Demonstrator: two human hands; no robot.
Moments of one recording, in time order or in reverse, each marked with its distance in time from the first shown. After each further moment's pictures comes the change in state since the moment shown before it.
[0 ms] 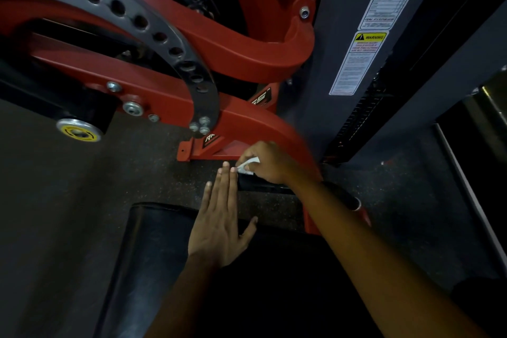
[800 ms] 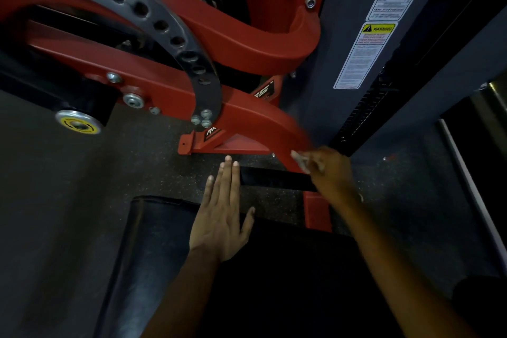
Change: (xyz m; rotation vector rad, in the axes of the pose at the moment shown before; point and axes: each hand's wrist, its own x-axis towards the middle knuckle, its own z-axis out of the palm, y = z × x) left_hand -0.001 -0.001 0.001 -0.010 0.012 -0.002; right_hand -0.070 0.054 -0.003 0.054 0.524 0.199
